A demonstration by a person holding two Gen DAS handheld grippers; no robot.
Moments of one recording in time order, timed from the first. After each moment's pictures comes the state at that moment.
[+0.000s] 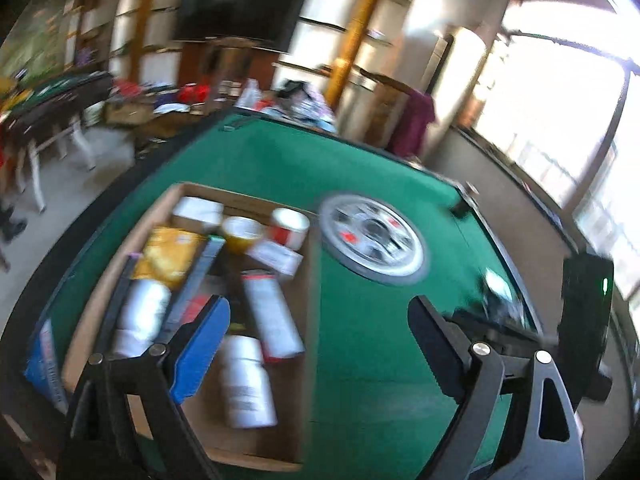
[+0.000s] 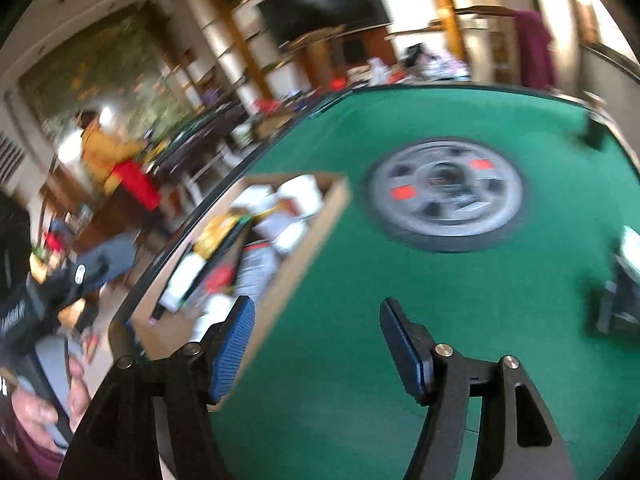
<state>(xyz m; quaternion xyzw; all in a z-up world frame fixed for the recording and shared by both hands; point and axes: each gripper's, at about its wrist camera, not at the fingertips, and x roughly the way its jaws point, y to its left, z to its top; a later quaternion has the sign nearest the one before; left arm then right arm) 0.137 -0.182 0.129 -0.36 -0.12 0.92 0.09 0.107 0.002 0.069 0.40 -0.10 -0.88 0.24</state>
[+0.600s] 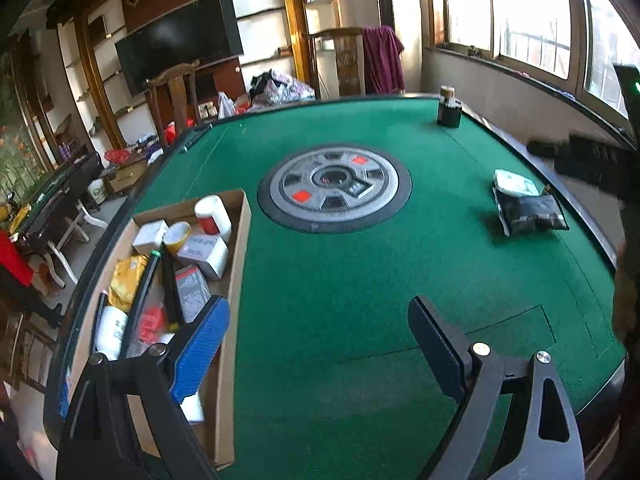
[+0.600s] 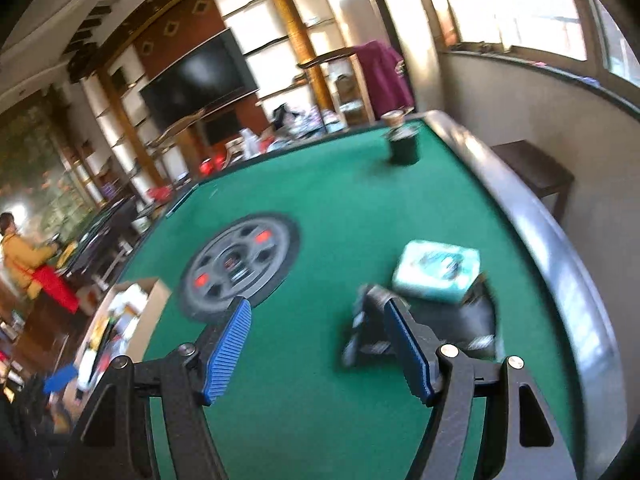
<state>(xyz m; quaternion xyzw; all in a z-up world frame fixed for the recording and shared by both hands) 0.139 -0.052 0.096 -0.39 0.08 0.92 0.06 0.097 0.190 0.092 0.33 -0.16 -0.93 0.02</state>
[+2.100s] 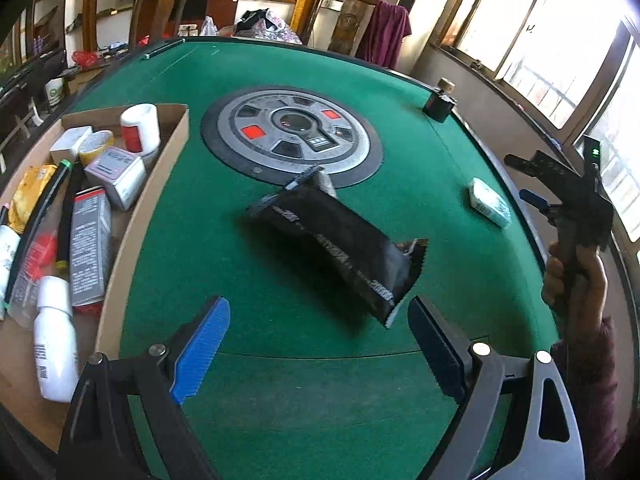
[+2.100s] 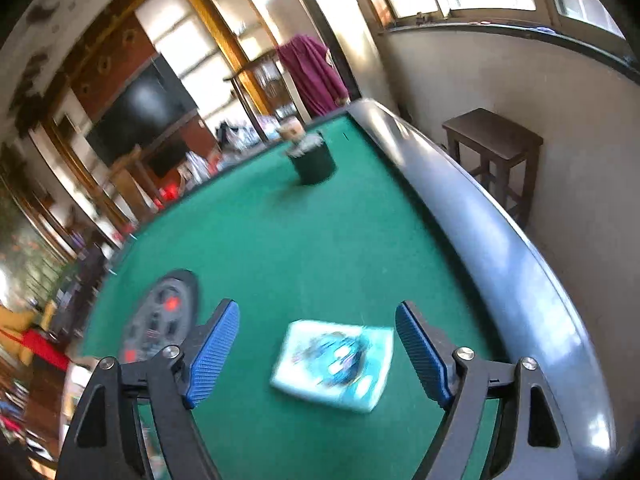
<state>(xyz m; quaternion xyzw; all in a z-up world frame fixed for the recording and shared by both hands) 0.102 -0.056 0.052 -0.47 -0.08 0.87 0.12 0.036 0.312 0.050 0.36 -0.22 -0.91 -0.04</state>
